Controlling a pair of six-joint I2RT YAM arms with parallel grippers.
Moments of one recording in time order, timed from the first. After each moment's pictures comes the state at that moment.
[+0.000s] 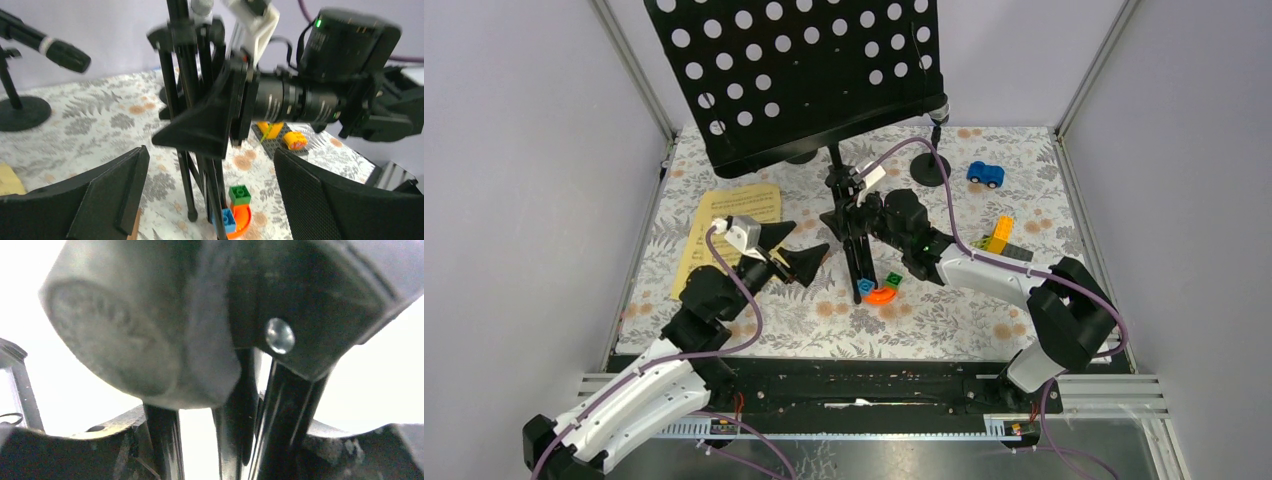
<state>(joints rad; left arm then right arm) -0.70 0.60 0.48 0.30 0.01 -0.24 0.80 1.57 0.97 0.49 -0.09 0.15</state>
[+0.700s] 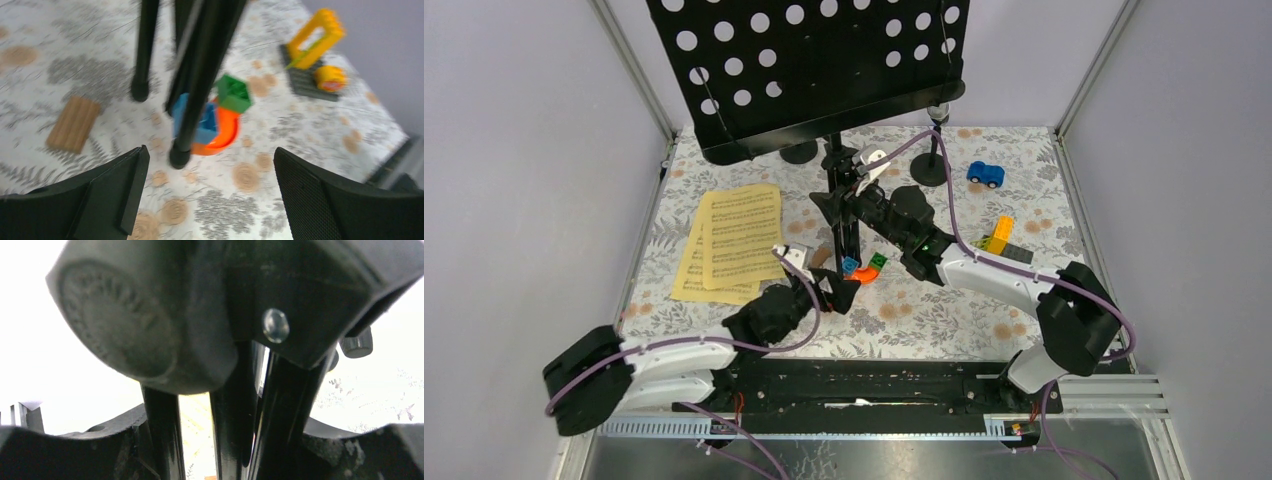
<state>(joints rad) -0.99 0.96 0.25 0.59 -0.30 -0.48 0.83 1.55 1.02 0.63 -0.04 0.13</state>
